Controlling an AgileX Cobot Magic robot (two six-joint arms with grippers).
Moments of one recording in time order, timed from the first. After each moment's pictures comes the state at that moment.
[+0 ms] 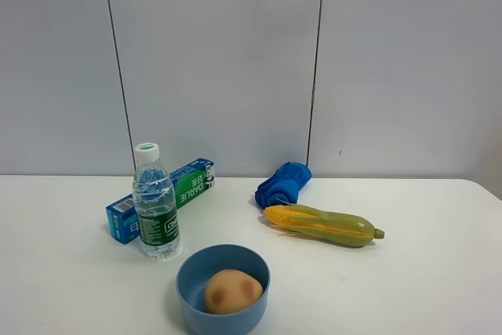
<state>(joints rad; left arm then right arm) 0.07 -0.01 -0.51 0.00 1.06 0.03 0.70 1.51 -1.82 -0.62 1.17 0.14</state>
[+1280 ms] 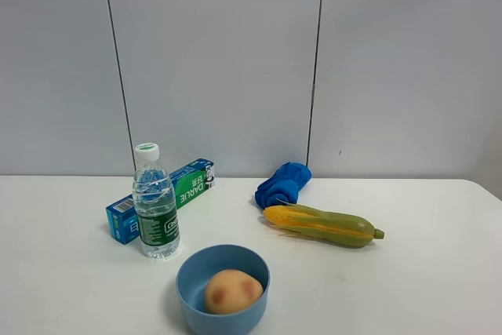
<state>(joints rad) 0.07 -0.01 -0.51 0.00 1.06 0.03 0.35 0.88 -1.83 -0.72 1.21 0.13</state>
